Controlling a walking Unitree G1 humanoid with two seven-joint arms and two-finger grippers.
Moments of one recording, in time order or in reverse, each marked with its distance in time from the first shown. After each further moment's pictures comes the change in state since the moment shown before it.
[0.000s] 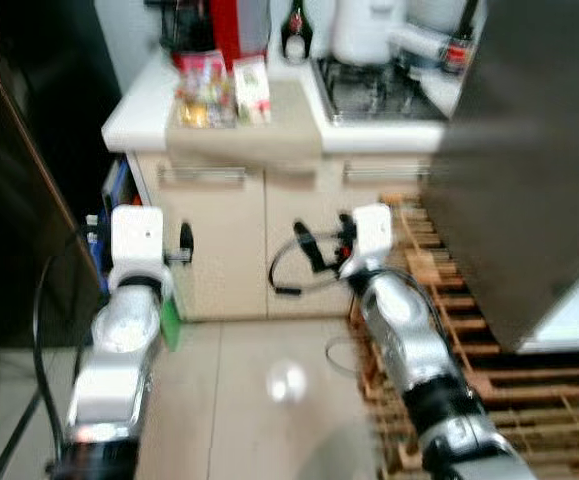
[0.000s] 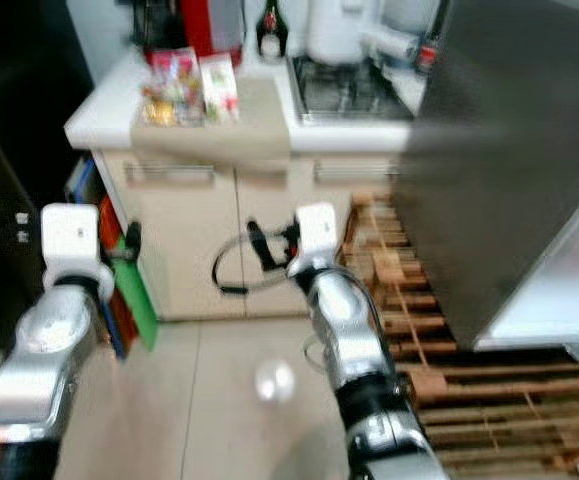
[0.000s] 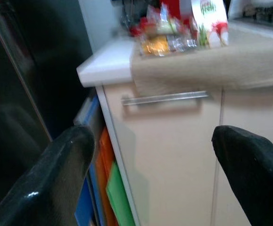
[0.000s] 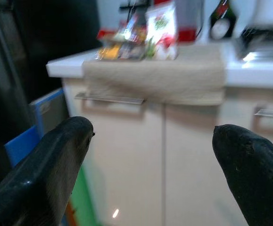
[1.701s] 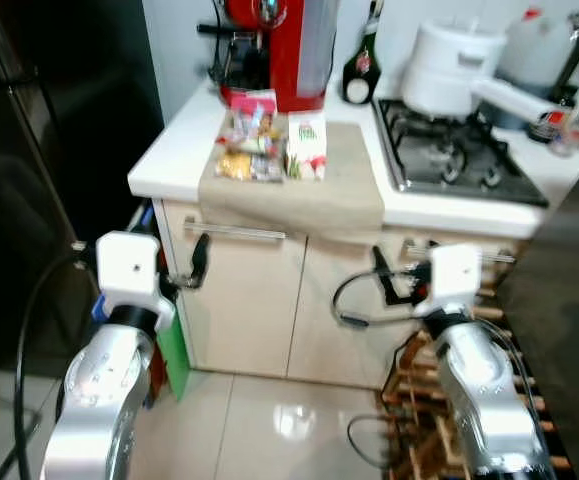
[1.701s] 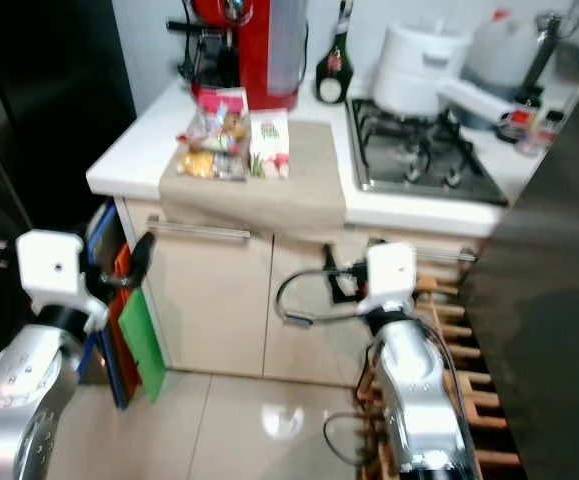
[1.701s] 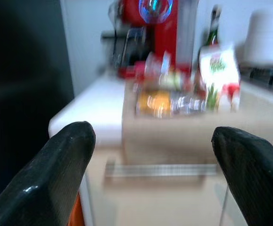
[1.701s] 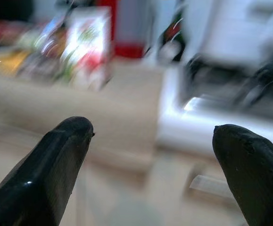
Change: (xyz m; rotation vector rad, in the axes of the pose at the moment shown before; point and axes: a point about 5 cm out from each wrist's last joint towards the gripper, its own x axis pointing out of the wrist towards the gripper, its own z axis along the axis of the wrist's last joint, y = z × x) left arm -0.036 -0.012 0.020 -0.067 -0.180 -0.205; right arm -0.063 -0.039 0.025 -0.167 -0.061 -0.260
